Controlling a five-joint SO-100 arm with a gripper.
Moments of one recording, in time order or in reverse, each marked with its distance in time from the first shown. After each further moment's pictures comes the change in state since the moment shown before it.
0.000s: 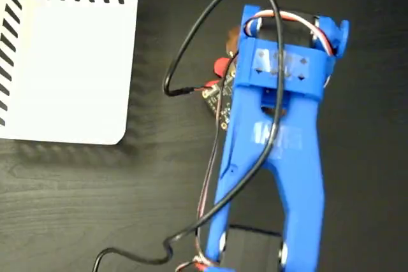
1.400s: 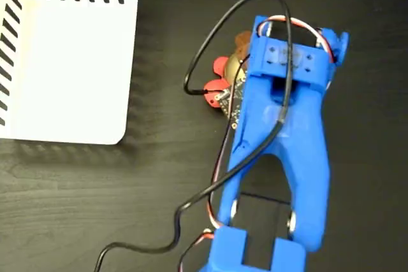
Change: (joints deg) arm 1.6 -10.3 5.0 -14.3 -2.1
